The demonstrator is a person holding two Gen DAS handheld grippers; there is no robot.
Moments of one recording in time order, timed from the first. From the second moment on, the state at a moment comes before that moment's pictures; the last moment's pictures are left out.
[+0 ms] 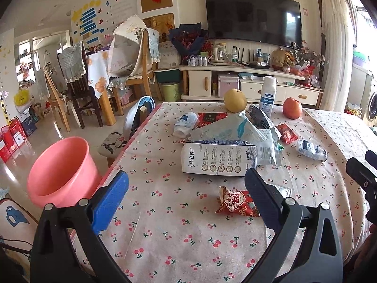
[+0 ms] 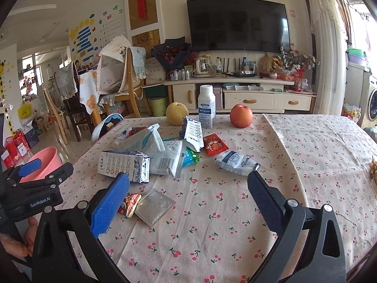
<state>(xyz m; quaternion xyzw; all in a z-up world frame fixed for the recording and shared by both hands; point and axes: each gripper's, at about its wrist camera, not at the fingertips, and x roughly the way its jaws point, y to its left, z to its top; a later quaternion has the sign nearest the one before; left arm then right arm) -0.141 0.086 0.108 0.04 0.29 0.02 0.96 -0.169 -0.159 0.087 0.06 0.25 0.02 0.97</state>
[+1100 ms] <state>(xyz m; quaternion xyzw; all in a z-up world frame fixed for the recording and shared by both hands) -0.019 0.146 0.058 -0.23 0.44 -0.13 0.85 -0.089 -0.029 0.021 -0.14 0.37 0.27 0.88</state>
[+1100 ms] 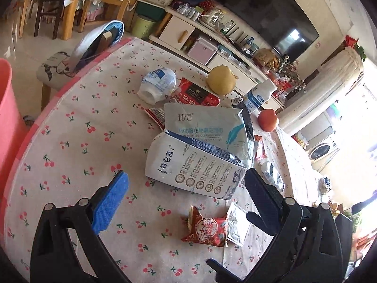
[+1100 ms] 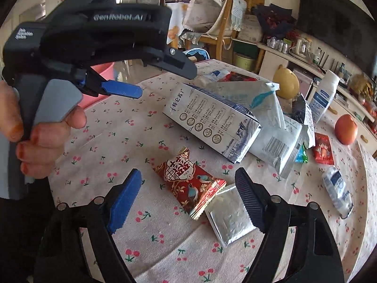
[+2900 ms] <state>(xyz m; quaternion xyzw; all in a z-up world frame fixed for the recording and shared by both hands) 0.021 0.109 0.050 -0.18 0.44 -0.09 0.87 -0.064 -0.066 -0.003 -0.10 0.41 0.23 0.88</state>
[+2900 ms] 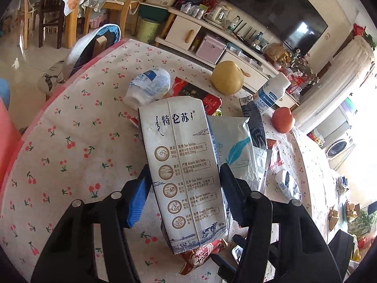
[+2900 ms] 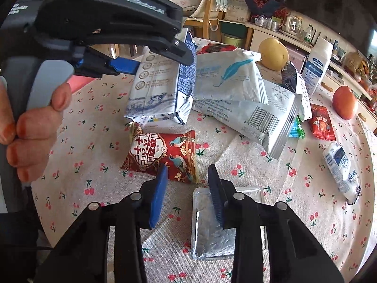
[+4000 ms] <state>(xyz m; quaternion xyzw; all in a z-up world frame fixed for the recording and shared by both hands) -0.023 0.231 0.109 -0.15 0.32 0.05 0.93 -0.048 -0.009 0.020 -0.02 0.40 0.20 0.90</state>
